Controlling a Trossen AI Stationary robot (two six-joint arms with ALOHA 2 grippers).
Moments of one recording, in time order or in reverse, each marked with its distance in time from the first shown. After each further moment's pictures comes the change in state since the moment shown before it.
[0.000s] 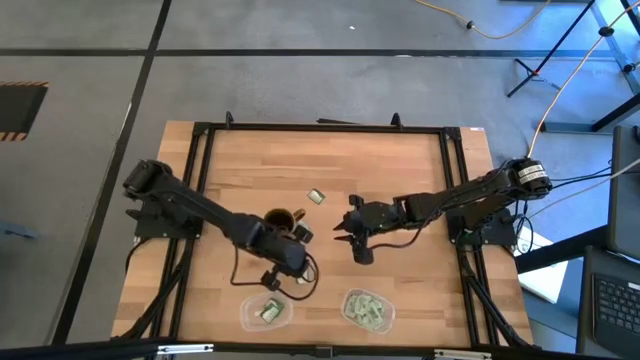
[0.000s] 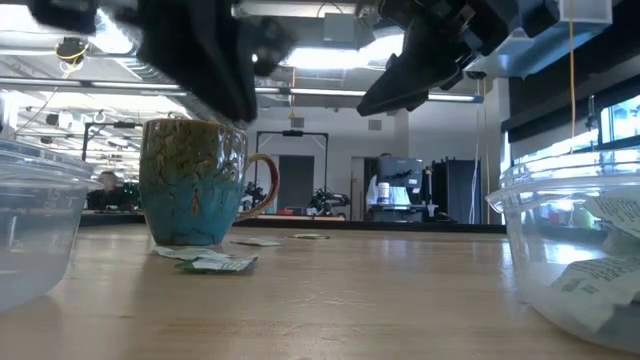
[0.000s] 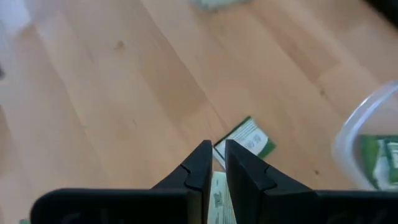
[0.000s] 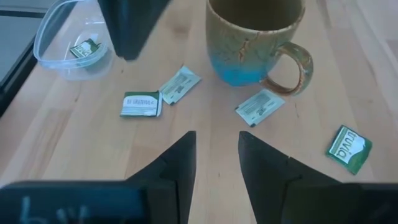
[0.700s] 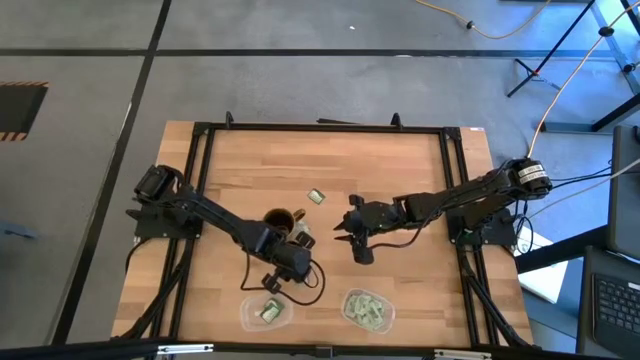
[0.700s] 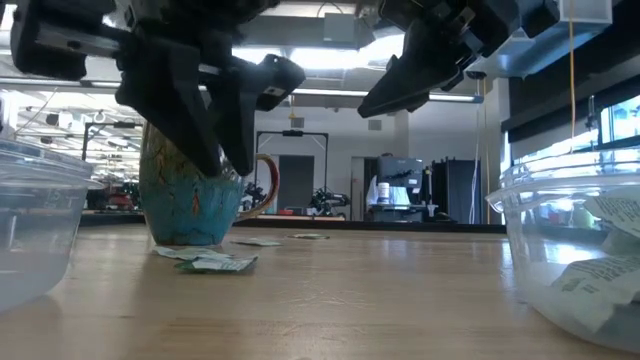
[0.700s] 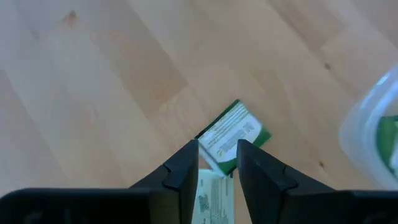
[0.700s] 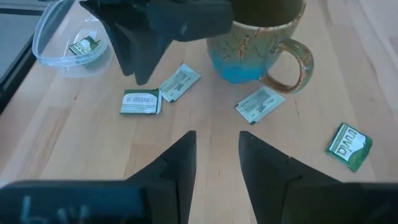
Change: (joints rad) left arm 0.002 0.107 0.005 0.004 0.038 0.028; right arm -0.002 0.000 0.000 -0.008 0.000 0.001
